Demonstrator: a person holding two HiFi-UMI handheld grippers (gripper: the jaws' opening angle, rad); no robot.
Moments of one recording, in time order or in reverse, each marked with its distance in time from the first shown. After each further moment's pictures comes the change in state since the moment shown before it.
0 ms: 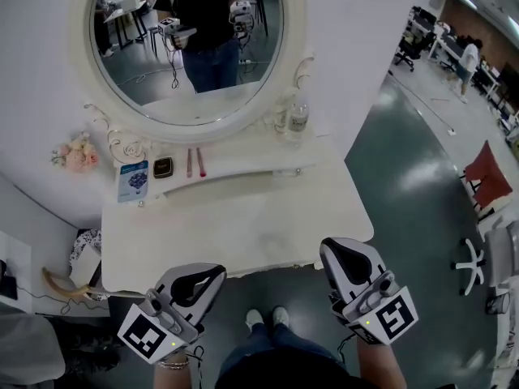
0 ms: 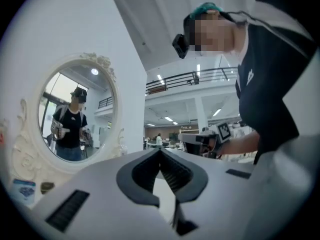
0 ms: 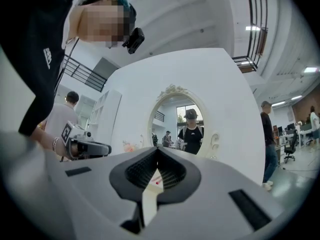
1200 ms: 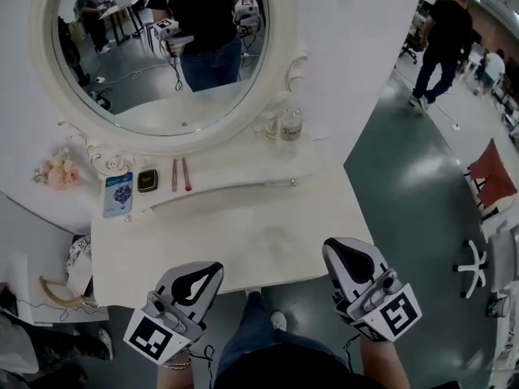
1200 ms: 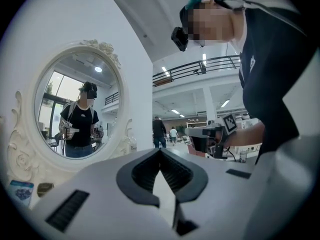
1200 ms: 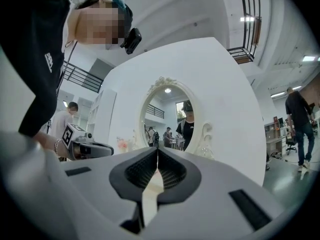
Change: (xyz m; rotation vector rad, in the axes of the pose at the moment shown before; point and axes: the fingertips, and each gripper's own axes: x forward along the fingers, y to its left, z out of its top) left arm 0.066 0.042 -0.033 0.002 0.076 0.085; right arm 0.016 -0.078 -0.035 0.049 0.042 0.009
